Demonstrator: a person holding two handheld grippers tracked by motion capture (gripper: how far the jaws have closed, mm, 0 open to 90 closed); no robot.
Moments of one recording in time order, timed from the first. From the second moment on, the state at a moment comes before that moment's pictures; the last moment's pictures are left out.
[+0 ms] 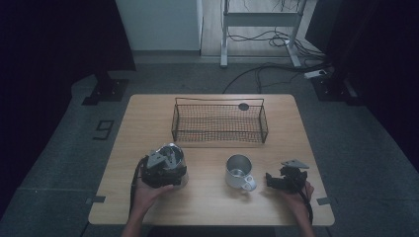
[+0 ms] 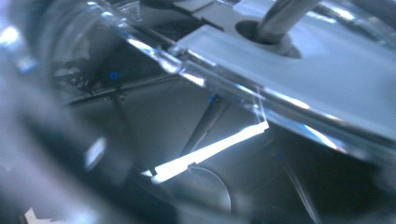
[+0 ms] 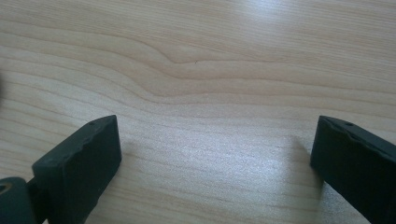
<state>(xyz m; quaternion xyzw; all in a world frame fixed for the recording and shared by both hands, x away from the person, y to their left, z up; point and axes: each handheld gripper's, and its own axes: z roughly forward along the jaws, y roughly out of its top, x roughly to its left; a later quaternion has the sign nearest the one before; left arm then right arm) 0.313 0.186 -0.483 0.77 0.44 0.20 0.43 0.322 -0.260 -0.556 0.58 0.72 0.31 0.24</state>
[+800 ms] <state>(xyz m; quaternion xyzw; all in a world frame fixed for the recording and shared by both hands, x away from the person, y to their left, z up) 0.309 0.186 -0.483 0.77 0.41 0.22 0.43 0.322 -0.261 -0.556 0.58 0.71 0.31 0.24</state>
